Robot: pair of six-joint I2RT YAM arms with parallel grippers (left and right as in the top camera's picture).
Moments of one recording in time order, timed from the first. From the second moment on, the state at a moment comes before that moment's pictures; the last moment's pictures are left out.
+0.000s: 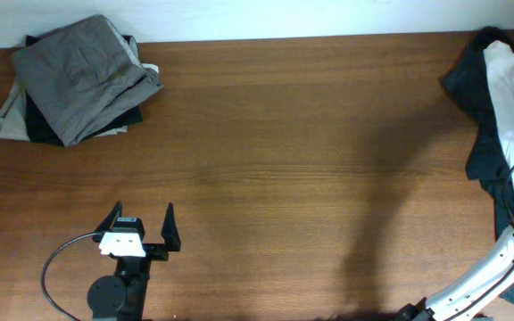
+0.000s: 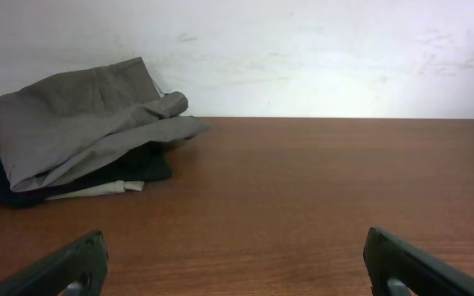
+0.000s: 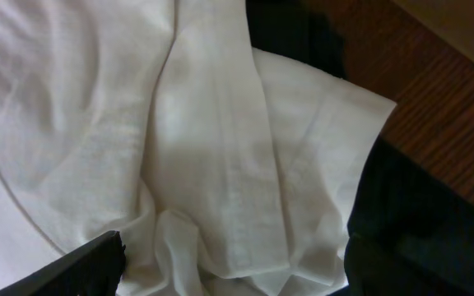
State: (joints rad) left arm 0.01 0.01 0.01 -0.07 0.09 -0.05; right arm -0.84 2.51 2.12 -0.60 -0.20 0.02
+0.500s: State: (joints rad) left arm 0.01 0.01 0.01 -0.07 0.09 -0.05; right arm -0.77 2.51 2.12 -0.60 -0.16 -0.11
